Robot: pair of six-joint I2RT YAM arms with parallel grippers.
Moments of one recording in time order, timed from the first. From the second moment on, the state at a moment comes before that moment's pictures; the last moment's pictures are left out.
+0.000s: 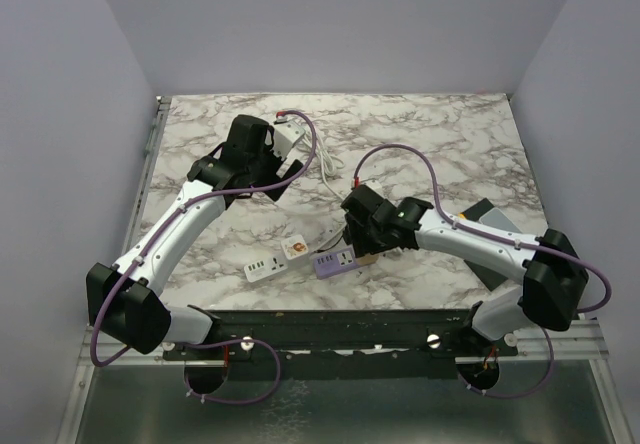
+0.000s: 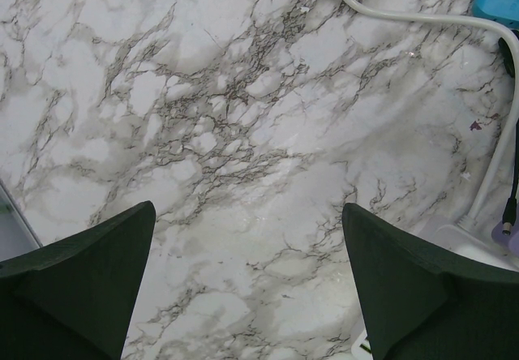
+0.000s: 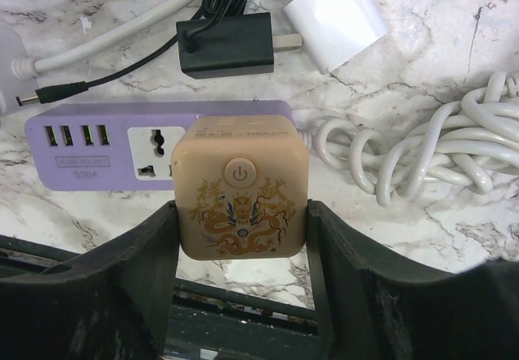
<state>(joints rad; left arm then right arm) -0.44 1.34 1.25 -0.63 -0.04 0.33 0.93 1.49 1.07 -0.75 0.28 0.57</state>
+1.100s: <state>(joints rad) -0.44 1.34 1.25 -0.63 -0.03 0.34 0.94 1.47 0.97 -0.63 0.27 0.58</state>
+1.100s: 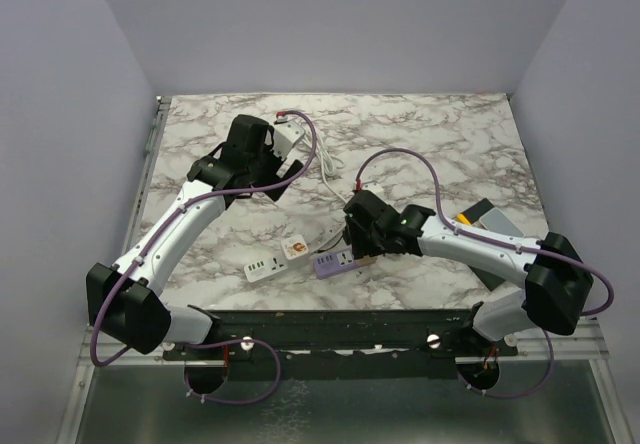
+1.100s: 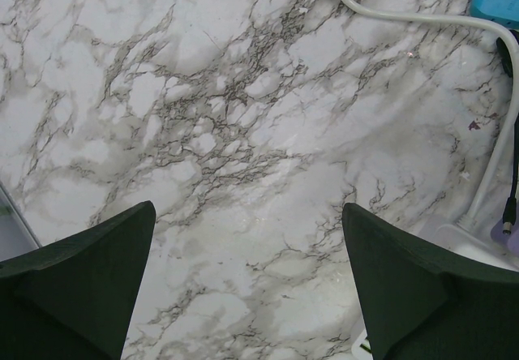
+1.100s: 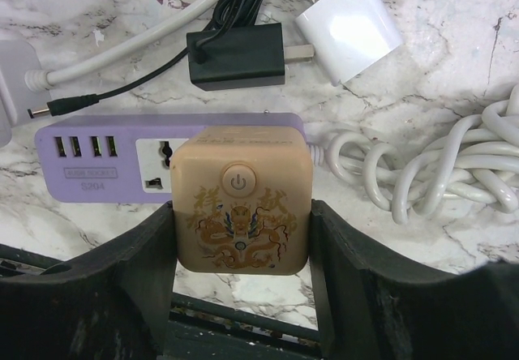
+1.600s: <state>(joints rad) -0.44 1.32 1.24 -0.63 -0.02 0.34 0.94 1.48 0.98 -0.64 0.28 0.59</state>
